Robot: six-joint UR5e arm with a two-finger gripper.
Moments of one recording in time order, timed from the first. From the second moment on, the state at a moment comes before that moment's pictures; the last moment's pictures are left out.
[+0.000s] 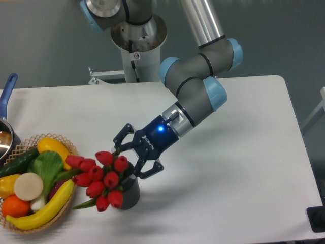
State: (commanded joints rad) arm 2.56 -1.97 -1.82 -0.72 0.30 1.23
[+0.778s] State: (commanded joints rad) arm 2.75 -1.76 -1.90 -0.72 0.41 1.23
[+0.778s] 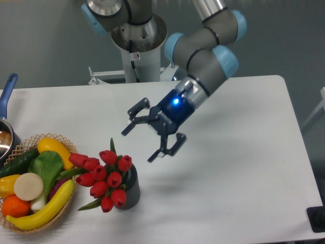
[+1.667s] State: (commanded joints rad) arm 2.84 -1.89 -1.81 -0.72 1.42 1.31
